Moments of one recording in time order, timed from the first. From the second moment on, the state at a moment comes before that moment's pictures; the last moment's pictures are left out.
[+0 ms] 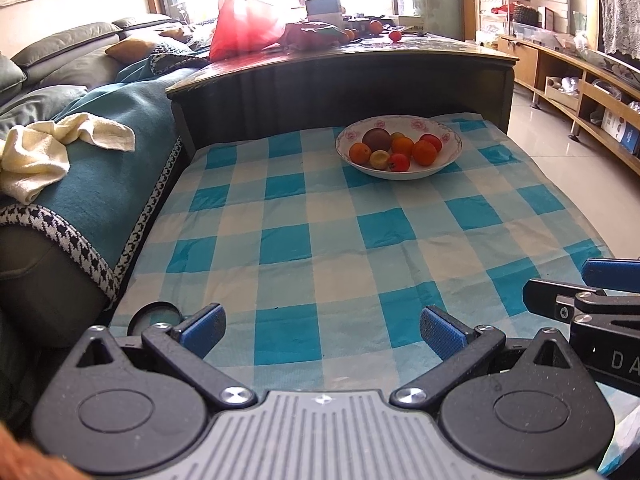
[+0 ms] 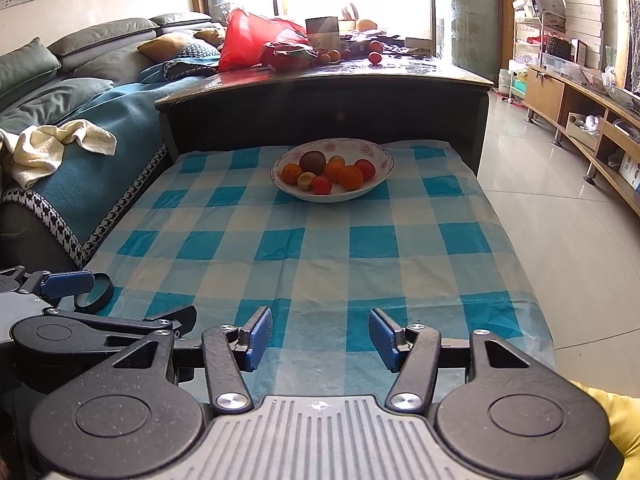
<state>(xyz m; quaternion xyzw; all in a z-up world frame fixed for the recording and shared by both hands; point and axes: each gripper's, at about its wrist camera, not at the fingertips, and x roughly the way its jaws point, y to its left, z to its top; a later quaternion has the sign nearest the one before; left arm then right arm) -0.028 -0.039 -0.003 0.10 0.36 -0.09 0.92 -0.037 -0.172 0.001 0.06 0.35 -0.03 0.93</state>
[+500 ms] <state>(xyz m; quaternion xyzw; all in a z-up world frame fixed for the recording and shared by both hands) -0.030 -0.038 -0.008 0.10 0.37 -0.09 0.92 -0.038 -0.169 -0.004 0.05 0.36 -0.03 0.93</state>
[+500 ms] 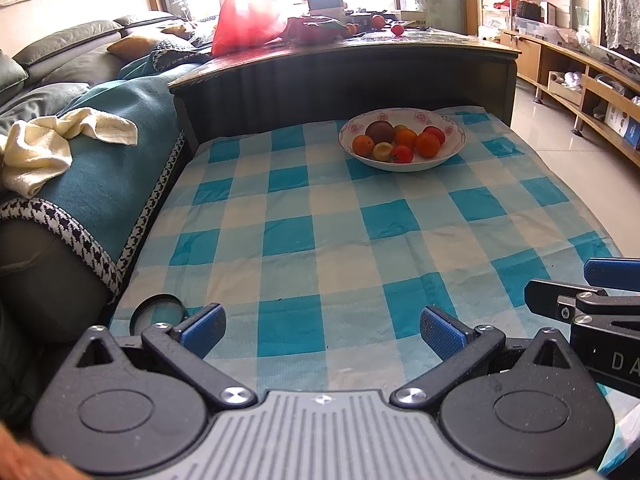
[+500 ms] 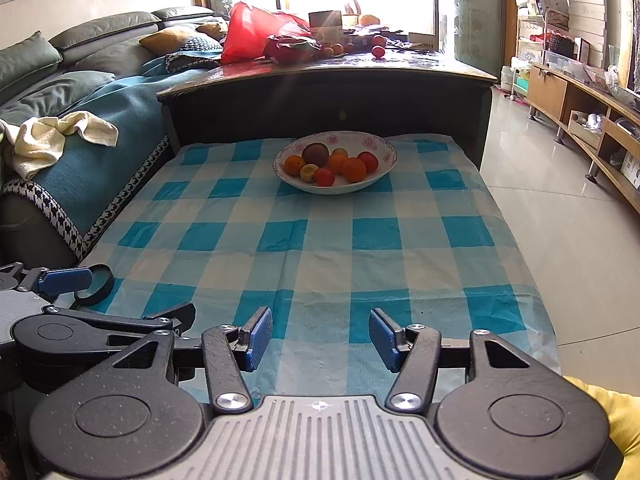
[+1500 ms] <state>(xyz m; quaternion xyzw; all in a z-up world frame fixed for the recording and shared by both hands) -0.032 -0.035 -0.012 0.11 0.38 -0.08 0.92 -0.040 -0.166 -0.009 0.05 0.37 -0.03 0.93</state>
